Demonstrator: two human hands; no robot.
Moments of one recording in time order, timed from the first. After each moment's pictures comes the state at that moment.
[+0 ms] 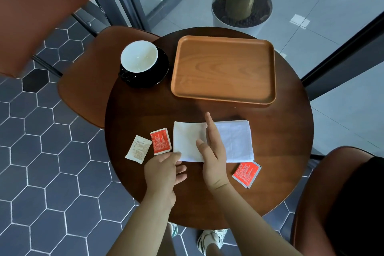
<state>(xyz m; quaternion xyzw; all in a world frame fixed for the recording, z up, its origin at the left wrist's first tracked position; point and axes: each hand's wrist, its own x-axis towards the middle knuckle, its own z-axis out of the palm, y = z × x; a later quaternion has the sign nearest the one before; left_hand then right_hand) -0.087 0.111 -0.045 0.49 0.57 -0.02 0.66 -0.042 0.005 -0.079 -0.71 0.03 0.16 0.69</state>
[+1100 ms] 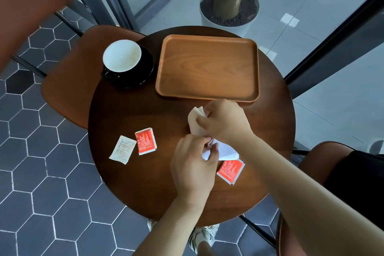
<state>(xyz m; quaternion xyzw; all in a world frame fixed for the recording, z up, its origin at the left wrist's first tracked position) -0.064 0.023 -0.029 0.91 0.16 0.18 0.35 0.058 -0.045 -0.010 -0.94 -0.11 0.18 0.27</state>
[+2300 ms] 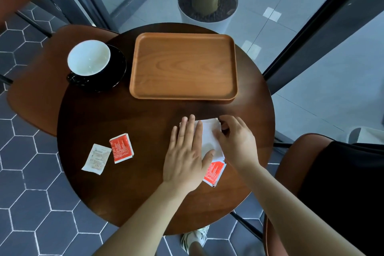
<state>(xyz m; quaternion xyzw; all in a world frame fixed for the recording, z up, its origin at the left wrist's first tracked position) -0.037 0.020 -0.100 0.99 -0.04 -0.07 0.11 0.024 -0.129 -0.079 -0.94 0.00 0.05 0.33</state>
